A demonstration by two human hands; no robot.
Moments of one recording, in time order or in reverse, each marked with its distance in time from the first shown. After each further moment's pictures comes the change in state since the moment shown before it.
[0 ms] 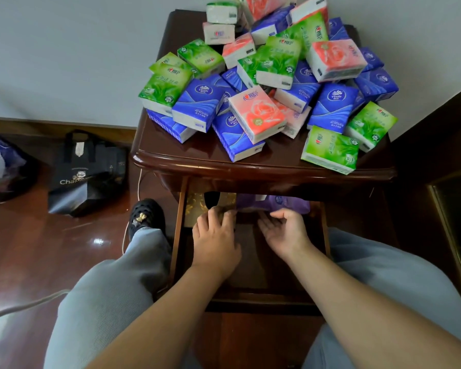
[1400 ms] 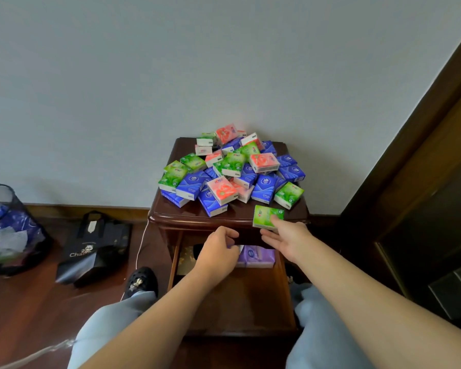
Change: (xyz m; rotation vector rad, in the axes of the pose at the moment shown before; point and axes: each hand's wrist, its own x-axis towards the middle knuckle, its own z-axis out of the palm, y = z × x) left_hand -0.063 0.075 -0.141 -0.748 0.095 0.020; right_hand -0.175 -0.117 0.051 -0.475 -0.050 -0.320
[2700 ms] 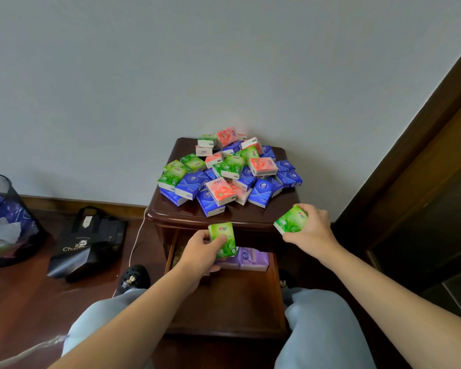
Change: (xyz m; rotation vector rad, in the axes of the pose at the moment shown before) left_hand -0.010 -0.003 -0.019 -0.519 -0.004 -0.245; right_hand 0.006 -0.033 -0.071 -1.037 0.083 -0.646
